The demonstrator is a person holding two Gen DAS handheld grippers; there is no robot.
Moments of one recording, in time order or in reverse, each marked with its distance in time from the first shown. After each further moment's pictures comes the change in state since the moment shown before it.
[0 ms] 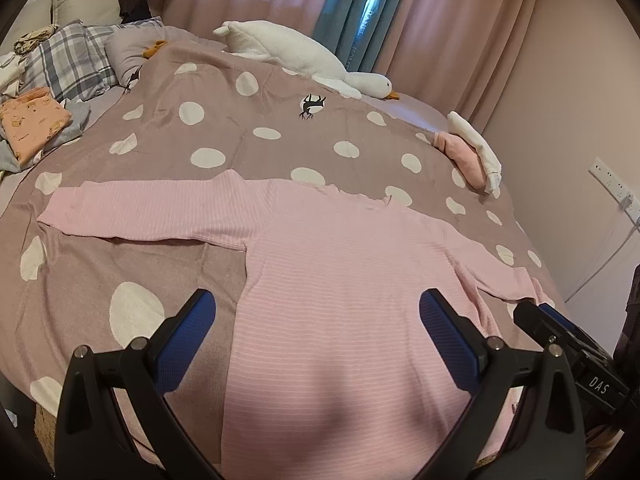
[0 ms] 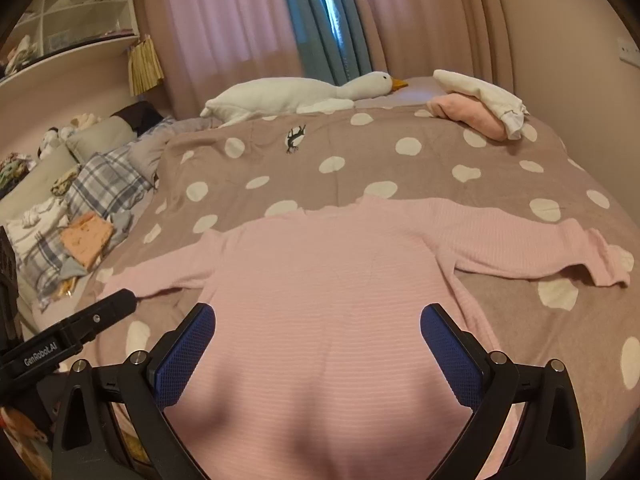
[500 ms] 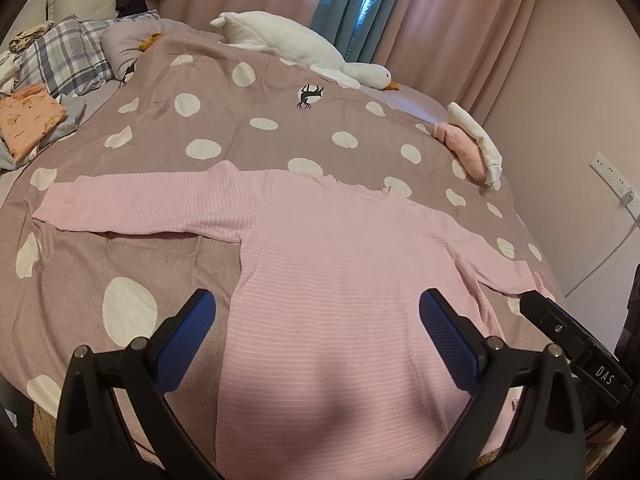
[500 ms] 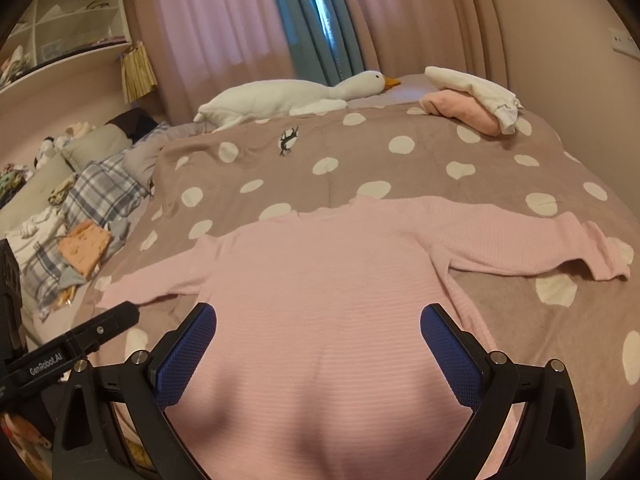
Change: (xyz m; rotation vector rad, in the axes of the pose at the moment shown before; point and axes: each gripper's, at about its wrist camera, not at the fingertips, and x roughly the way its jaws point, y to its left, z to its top) left arm 0.011 -0.004 -0.002 0.007 0.030 -0.003; right arm -0.001 -0.013 0.003 0.040 -0.002 0.001
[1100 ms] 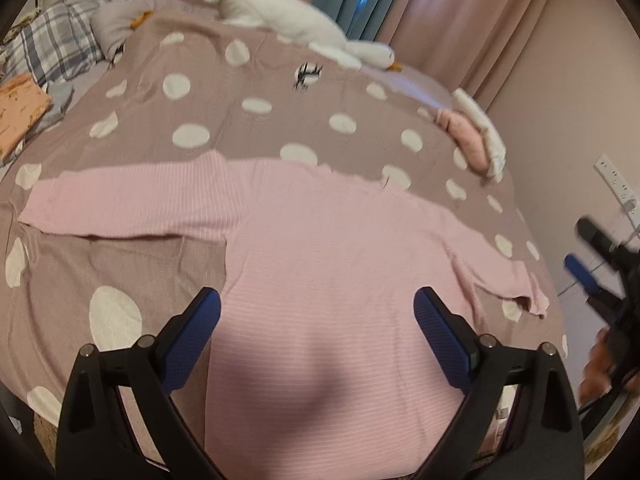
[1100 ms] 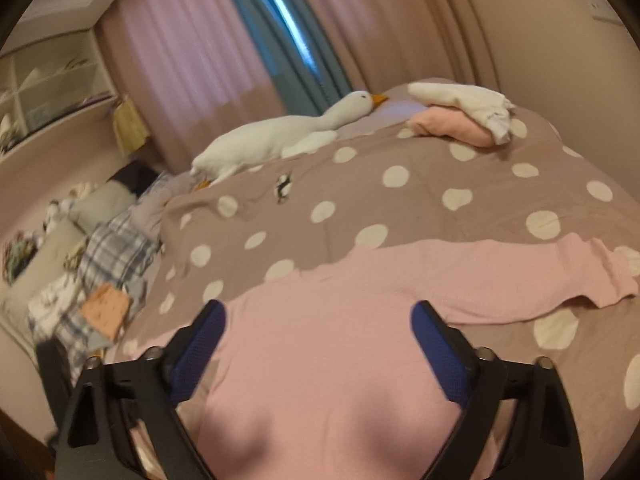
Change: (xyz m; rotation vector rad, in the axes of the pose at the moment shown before) left arm 0.027 -0.006 0.028 -0.030 0.122 -0.007; right arm -0.007 -0.044 0.070 0.173 -0.059 0.070
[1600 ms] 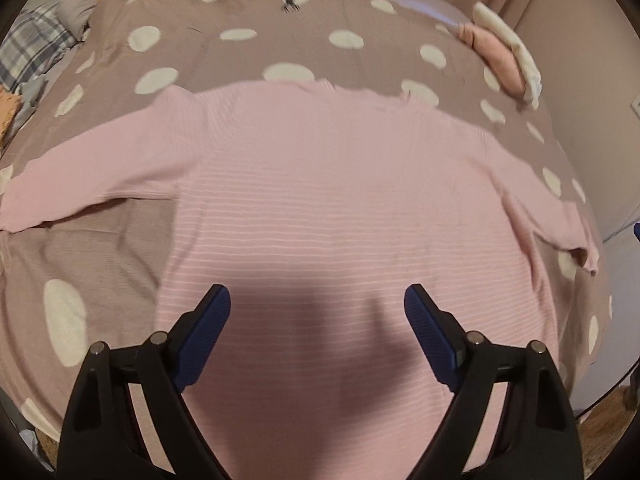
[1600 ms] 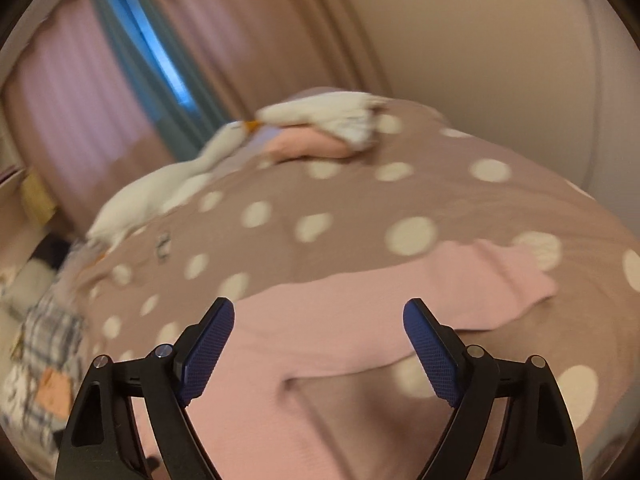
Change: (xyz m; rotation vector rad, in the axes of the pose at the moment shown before) left arm 0.096 -0.024 -0.016 0.105 0.227 0.113; right arm -0.018 -0.137 0.028 0.240 -0.074 -0.302
